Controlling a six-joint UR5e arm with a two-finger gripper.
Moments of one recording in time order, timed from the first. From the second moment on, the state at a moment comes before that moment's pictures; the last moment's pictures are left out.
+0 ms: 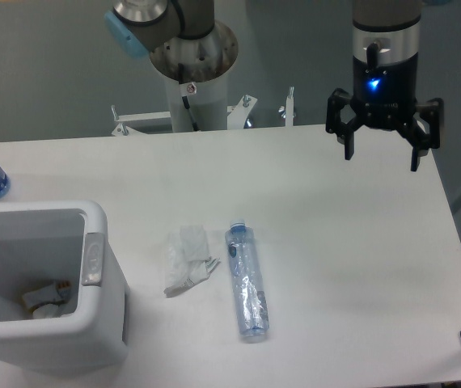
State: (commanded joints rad) arm 2.70 -1.71 -1.45 -1.14 1.45 1.19
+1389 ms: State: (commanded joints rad) arm 2.45 -1.67 -1.83 -0.98 1.46 0.96
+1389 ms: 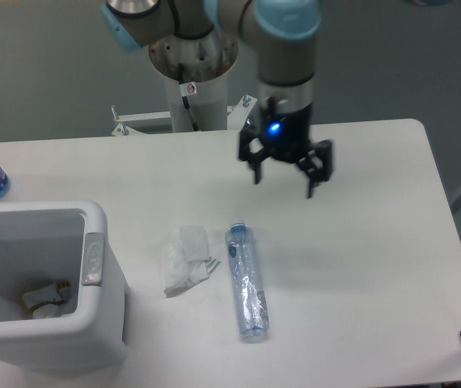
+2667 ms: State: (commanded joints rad) arm 2.25 -1.93 -1.86 -0.93 1.53 0.76
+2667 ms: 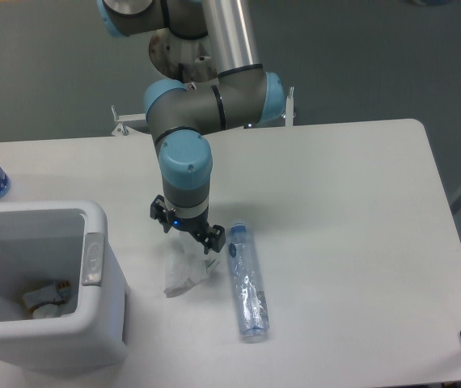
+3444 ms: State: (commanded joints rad) arm 2.25 -1.92 -1.85 -0.95 1.60 0.73
